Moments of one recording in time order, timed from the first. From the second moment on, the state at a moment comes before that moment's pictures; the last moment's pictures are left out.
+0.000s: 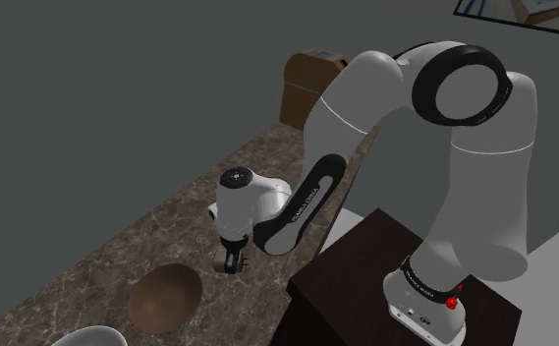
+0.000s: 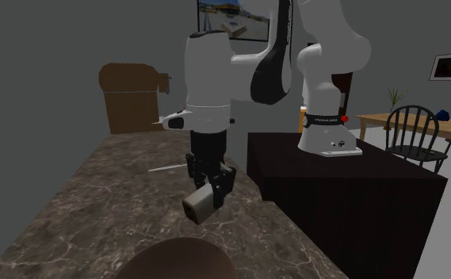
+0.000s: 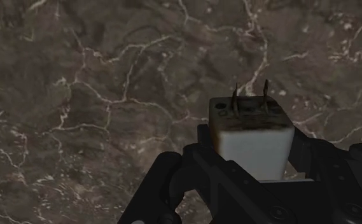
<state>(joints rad) 0.42 0.46 0.27 -2.29 -0.34 2.72 0.18</state>
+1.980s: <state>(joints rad) 0.62 0.68 0.34 -1.67 -0.31 2.30 0.29</state>
